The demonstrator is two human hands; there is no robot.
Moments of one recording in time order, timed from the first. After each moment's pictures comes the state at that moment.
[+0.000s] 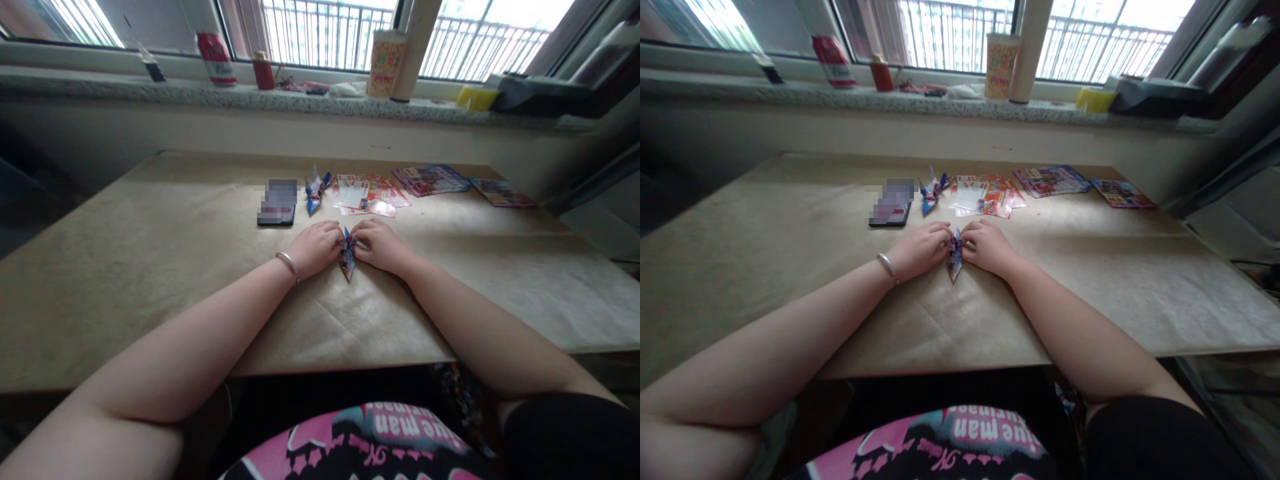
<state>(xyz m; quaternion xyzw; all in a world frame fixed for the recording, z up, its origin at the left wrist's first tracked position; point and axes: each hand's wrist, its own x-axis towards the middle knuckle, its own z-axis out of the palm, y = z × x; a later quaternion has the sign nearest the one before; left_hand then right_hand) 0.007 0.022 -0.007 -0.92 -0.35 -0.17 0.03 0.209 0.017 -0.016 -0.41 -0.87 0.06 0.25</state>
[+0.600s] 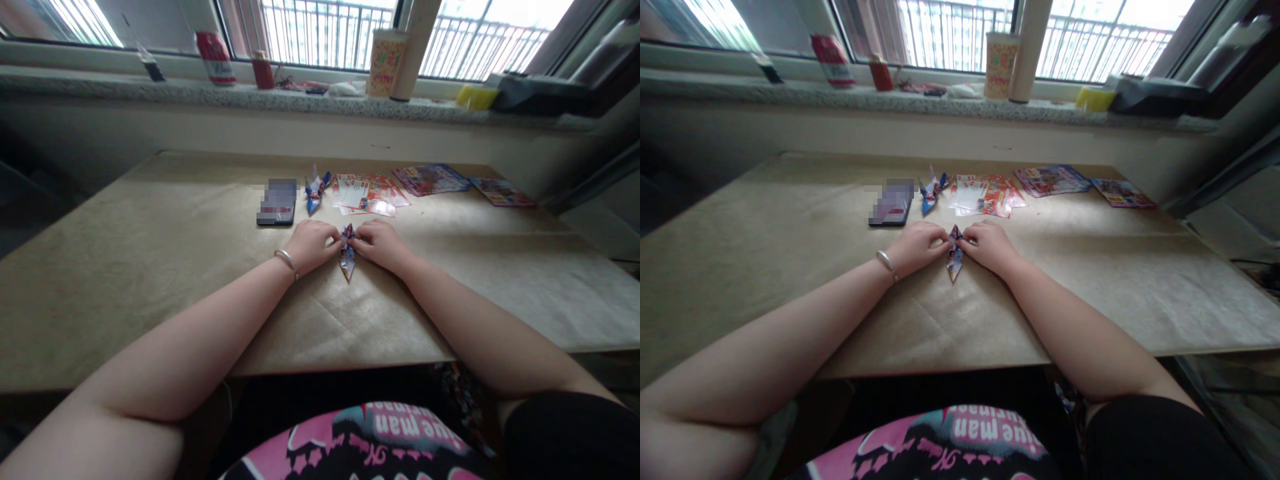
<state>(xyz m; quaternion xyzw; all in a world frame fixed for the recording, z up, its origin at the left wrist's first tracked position) 0.004 0.026 -0.008 -0.89 -0.43 -0.18 -0.04 0.207 0.018 -0.016 -0.47 -0.84 0.08 0.26</state>
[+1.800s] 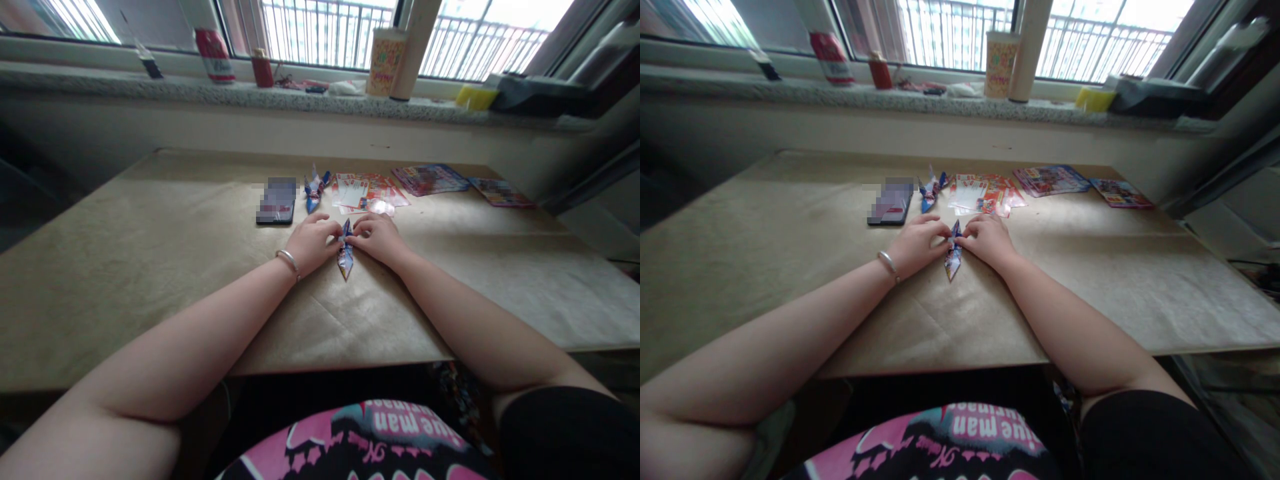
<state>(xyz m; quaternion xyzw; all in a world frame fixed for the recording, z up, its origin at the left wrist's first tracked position) 0.005 0.022 -0.012 -0.86 -0.44 -0.25 -0.05 0.207 0.031 -0.025 -0.53 -0.79 0.08 0.30</state>
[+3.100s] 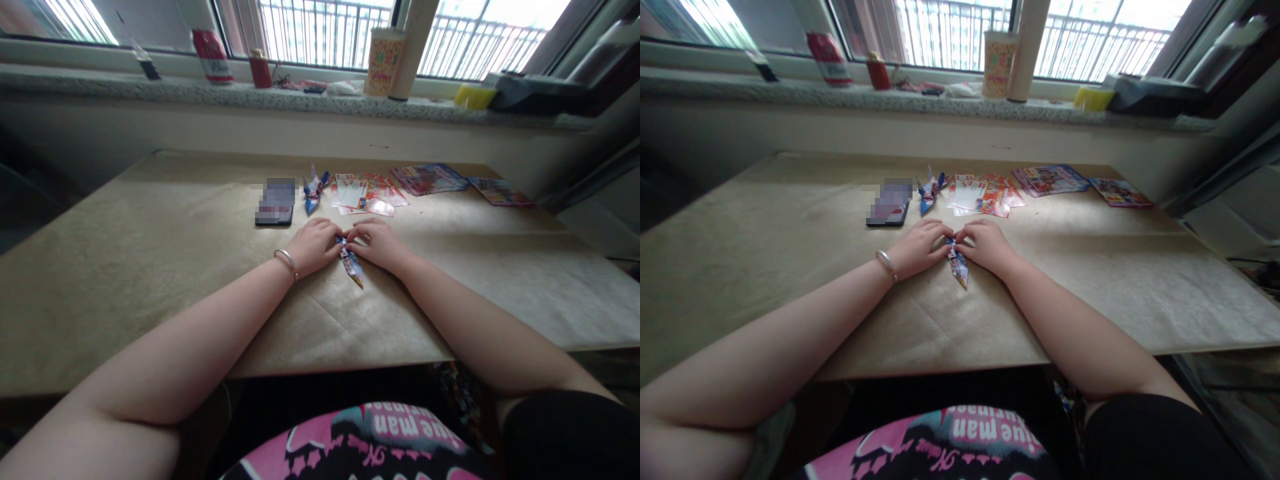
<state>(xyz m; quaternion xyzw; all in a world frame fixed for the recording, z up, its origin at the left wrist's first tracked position) 0.005 0.025 -0.015 -0.90 -0.38 -0.21 -0.05 0.207 0.017 -0.016 -0.46 -0.83 0.10 0.30</state>
